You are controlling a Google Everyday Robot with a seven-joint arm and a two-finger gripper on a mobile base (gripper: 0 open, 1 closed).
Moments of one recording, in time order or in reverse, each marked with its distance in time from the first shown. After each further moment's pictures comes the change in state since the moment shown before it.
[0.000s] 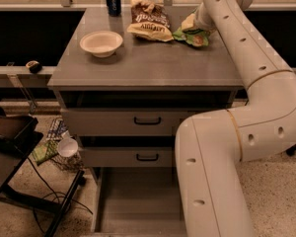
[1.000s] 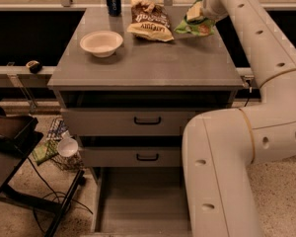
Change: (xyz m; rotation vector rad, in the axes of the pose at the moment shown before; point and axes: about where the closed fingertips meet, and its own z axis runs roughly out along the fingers) arm -0.030 -0.004 -0.046 -0.045 -0.061 -0.053
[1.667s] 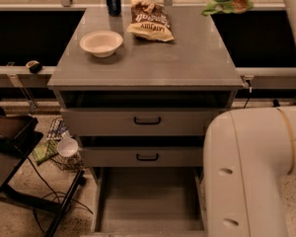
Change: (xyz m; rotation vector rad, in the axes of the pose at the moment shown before) arm -0.040 -0.050 -0.126 0.066 -0.032 -0.103
